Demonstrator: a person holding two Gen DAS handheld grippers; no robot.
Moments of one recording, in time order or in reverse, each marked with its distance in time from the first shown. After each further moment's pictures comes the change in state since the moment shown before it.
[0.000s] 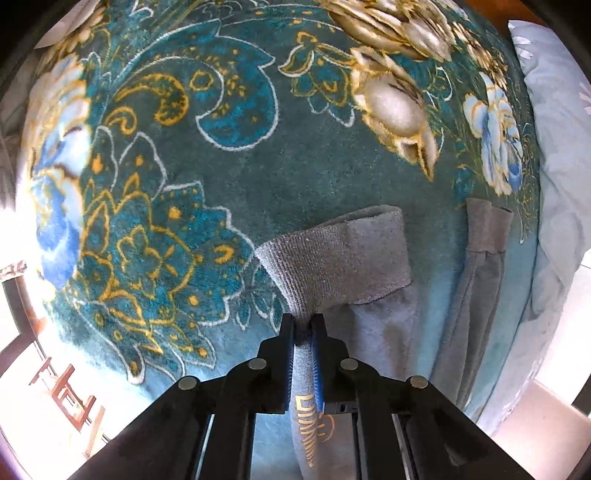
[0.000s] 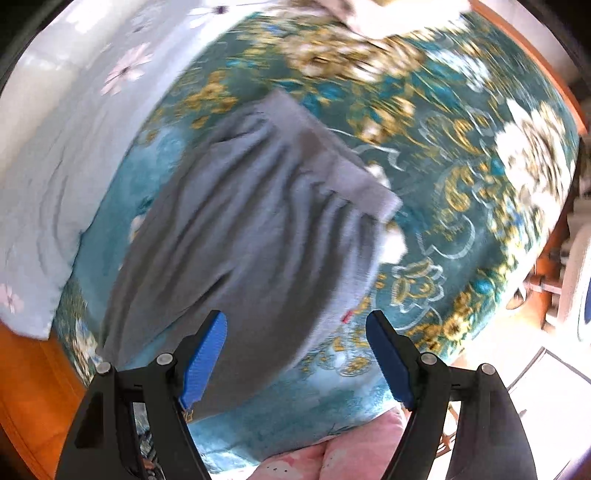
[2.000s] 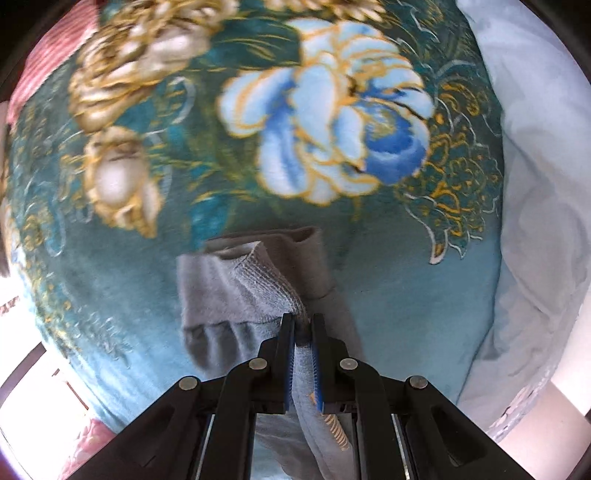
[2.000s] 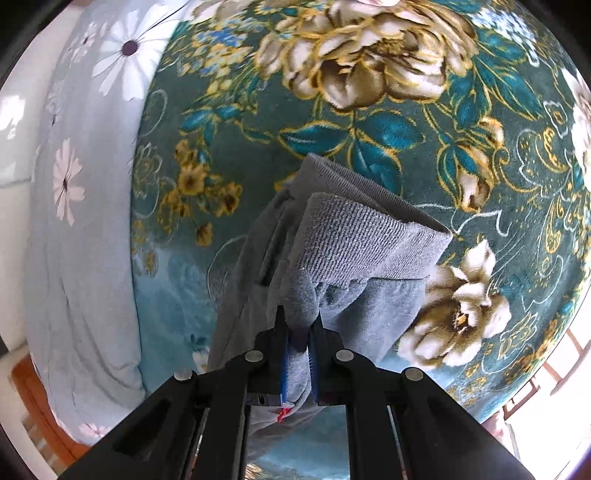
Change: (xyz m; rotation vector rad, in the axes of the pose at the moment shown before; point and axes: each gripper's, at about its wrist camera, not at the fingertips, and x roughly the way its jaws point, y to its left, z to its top) left arm 0.033 -0.292 0.049 0.079 0.073 0.154; right arm 0.072 0.046 0.177 0.405 0.128 0.151
